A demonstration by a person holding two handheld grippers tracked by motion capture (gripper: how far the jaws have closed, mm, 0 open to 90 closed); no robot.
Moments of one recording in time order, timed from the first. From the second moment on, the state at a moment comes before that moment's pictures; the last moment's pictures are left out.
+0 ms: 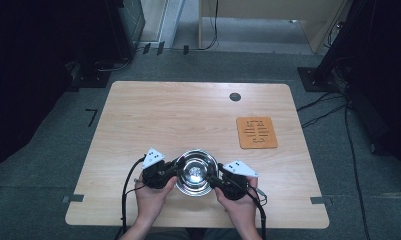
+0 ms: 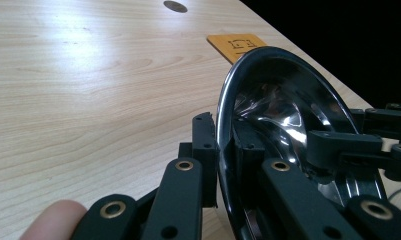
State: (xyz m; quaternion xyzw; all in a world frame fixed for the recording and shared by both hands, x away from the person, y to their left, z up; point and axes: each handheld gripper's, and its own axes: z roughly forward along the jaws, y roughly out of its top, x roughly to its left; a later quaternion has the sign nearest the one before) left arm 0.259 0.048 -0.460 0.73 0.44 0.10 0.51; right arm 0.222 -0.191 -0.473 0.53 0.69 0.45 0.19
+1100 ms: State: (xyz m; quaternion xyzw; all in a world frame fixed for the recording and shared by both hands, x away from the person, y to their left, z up) left arm 0.246 0.033 -0.468 0.75 0.40 0.12 0.52; right arm 0.222 -0.212 -0.483 0.58 0.64 0.48 0.14
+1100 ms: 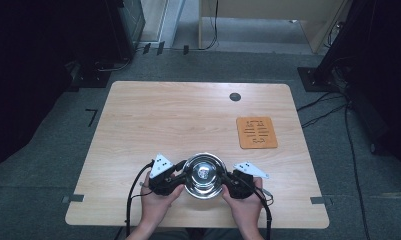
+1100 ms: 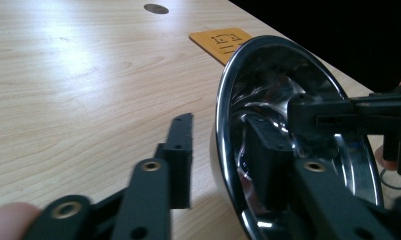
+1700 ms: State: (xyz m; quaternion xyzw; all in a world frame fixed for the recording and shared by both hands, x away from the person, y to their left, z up) left arm 0.248 0.042 -0.460 0.74 0.43 0.14 0.50; right arm 0.226 -0.229 -0.482 0.60 0.63 0.47 0.16
